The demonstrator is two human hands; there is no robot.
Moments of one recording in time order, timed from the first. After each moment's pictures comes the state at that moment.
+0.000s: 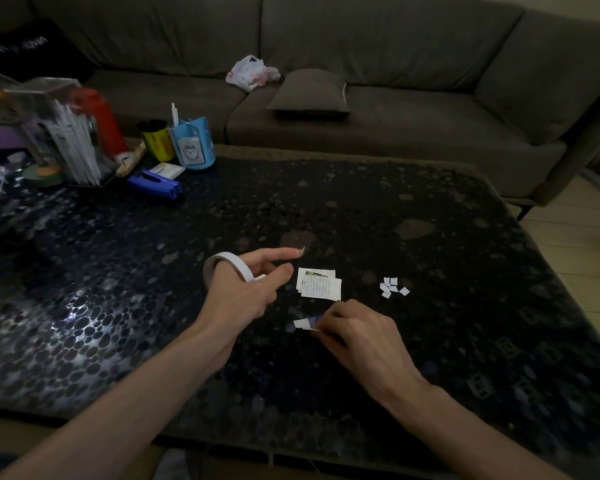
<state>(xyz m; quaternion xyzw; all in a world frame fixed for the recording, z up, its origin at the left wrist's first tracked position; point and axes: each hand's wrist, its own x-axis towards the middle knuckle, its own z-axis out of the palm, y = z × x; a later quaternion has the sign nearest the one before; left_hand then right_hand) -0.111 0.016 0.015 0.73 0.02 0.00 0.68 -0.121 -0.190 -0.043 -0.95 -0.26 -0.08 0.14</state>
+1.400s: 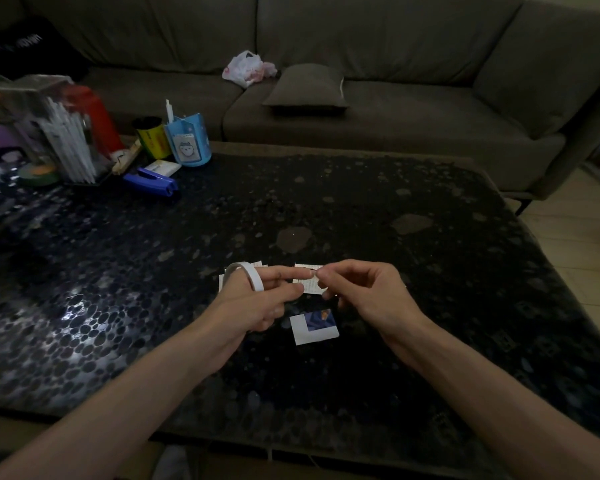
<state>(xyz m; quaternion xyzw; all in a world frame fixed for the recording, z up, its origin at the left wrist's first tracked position) -0.110 0.014 0.005 0.71 0.01 -0.16 0.68 -0.088 -0.193 -0.008 -0.75 0.00 0.11 0.65</state>
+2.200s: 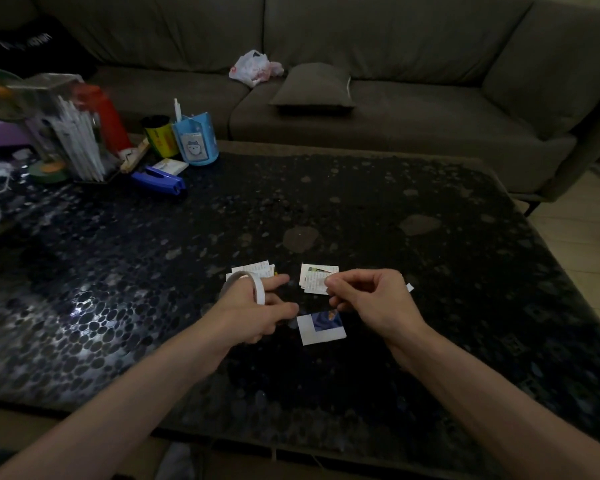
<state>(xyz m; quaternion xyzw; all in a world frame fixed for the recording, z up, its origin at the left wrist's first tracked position) -0.110 0.021 -0.004 0.79 0.04 -0.18 0.58 -0.087 -0.186 -0.020 -0.78 0.07 0.09 0.62</state>
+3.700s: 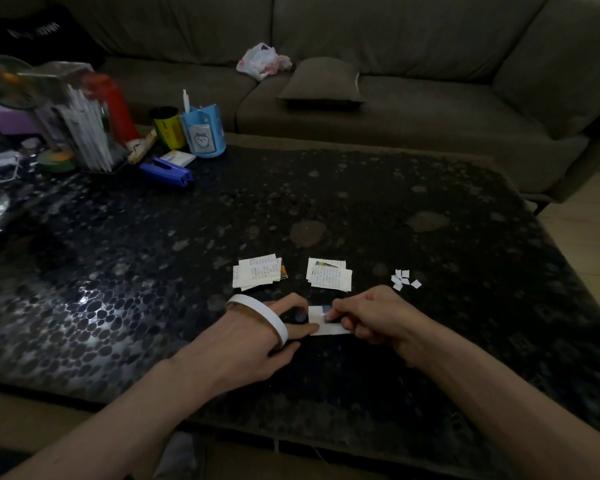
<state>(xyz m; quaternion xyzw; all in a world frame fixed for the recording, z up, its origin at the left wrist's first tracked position) -0.129 0.047 -0.041 0.93 -0.34 0.00 0.09 -0.085 -0.184 -0.022 -0.79 0.17 0.31 0.50</state>
